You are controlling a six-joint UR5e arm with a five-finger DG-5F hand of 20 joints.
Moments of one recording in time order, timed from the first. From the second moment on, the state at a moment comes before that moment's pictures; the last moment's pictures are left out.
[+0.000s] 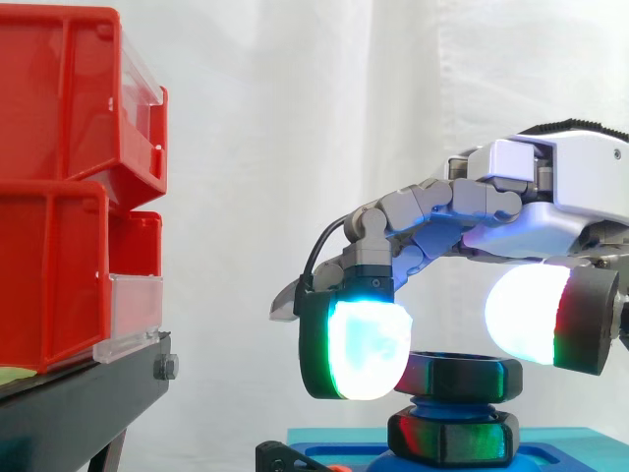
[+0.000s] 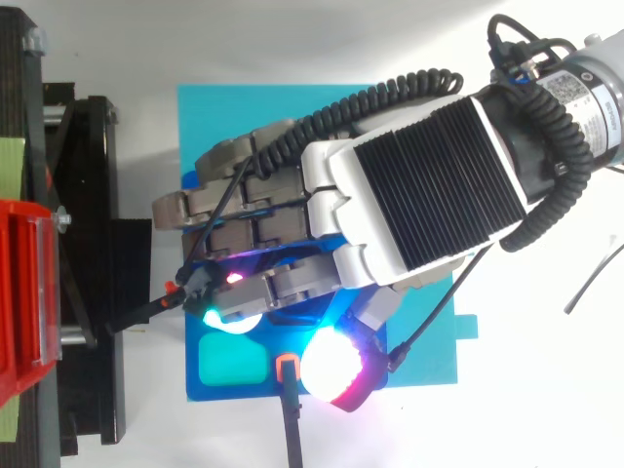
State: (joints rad) arm -0.02 -2.29 -1.19 -2.68 -2.06 -1.45
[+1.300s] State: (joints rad) arm -0.08 -2.29 -1.19 -2.67 -2.10 -1.45
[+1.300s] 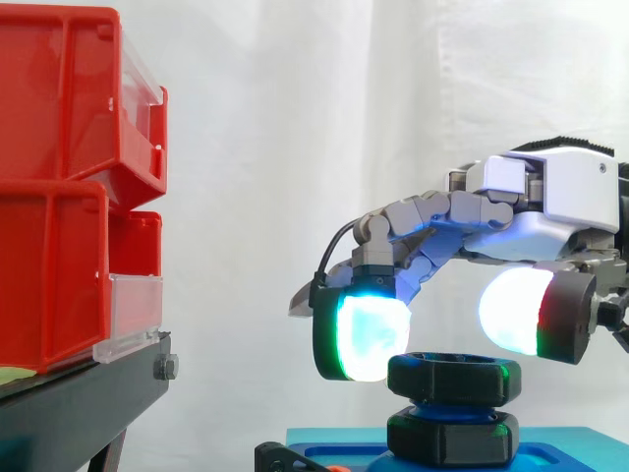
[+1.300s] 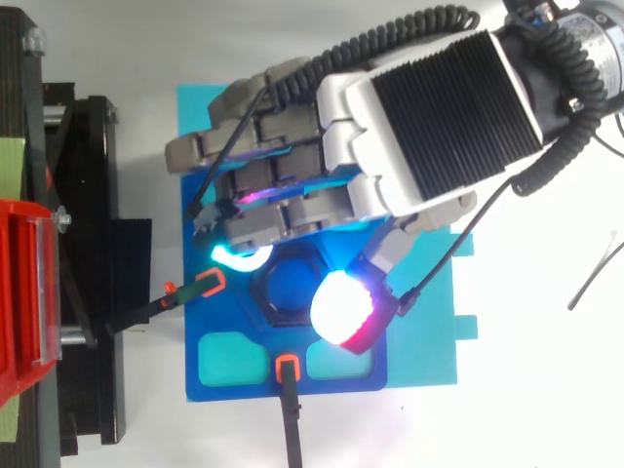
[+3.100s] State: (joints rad) arm 0.00 -2.29 -1.19 -2.57 -2.13 -1.36
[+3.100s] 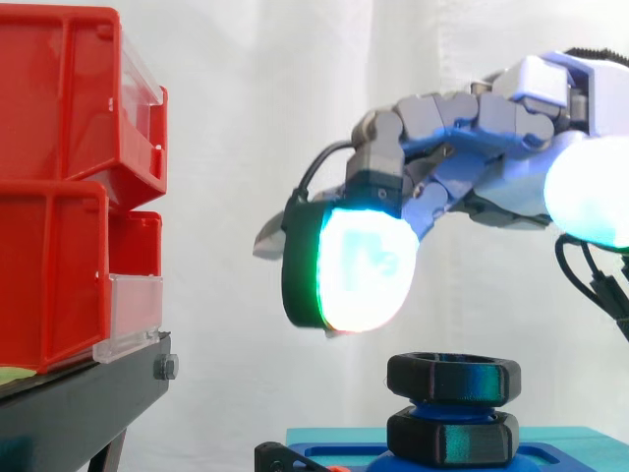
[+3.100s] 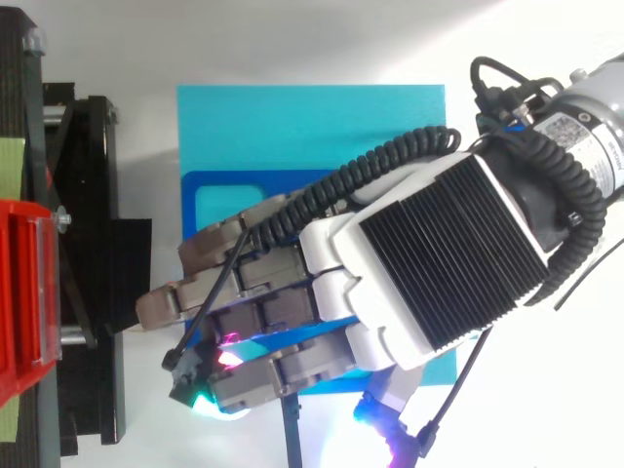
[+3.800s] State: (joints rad) arm 0.00 -2.31 -1.22 -2.52 -2.15 -1.36
